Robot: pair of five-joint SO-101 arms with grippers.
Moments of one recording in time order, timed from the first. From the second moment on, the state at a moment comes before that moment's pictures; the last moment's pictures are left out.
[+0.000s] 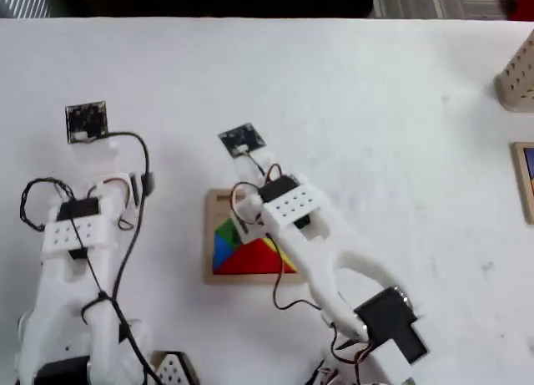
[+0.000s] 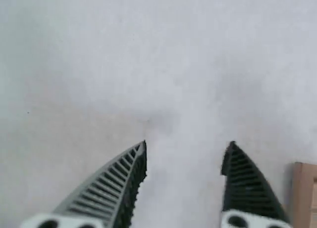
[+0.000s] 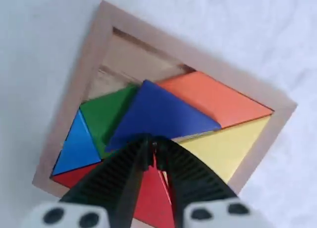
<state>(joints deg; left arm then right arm) -17.5 -30.5 58.8 36.4 -1.6 -35.5 -2.7 33.8 54.0 -2.0</state>
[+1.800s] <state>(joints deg) 34.7 -33.2 63.5 37.8 5.8 -5.2 -9.2 32.7 53.8 -5.3</state>
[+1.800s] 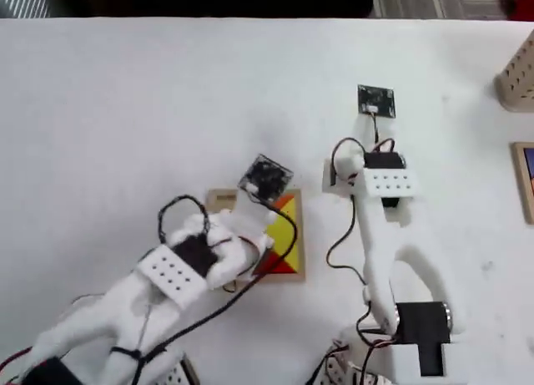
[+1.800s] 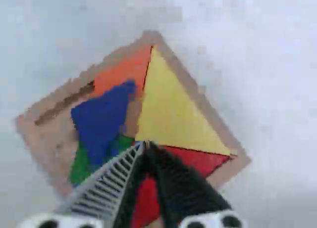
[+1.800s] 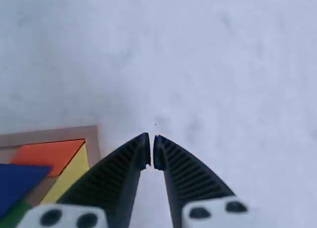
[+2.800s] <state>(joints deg) 23.5 -16.0 53.3 32.7 5.8 -5.3 -9.2 32.7 53.8 -5.3</state>
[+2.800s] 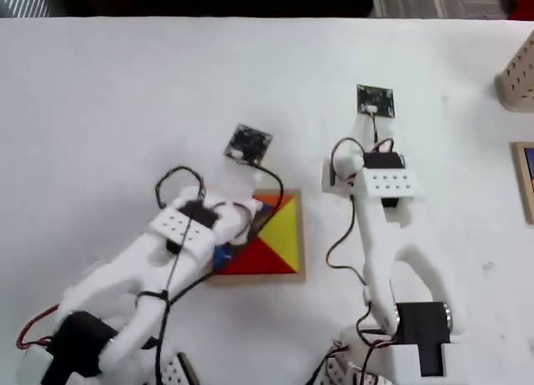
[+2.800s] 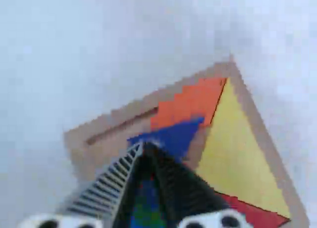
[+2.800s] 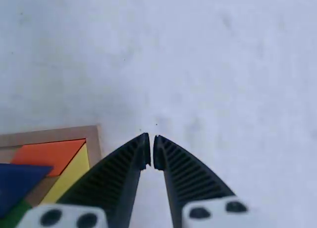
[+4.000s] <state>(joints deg) 22.5 -4.4 45.2 39.4 5.8 -5.3 -9.2 32.7 53.8 -5.3</state>
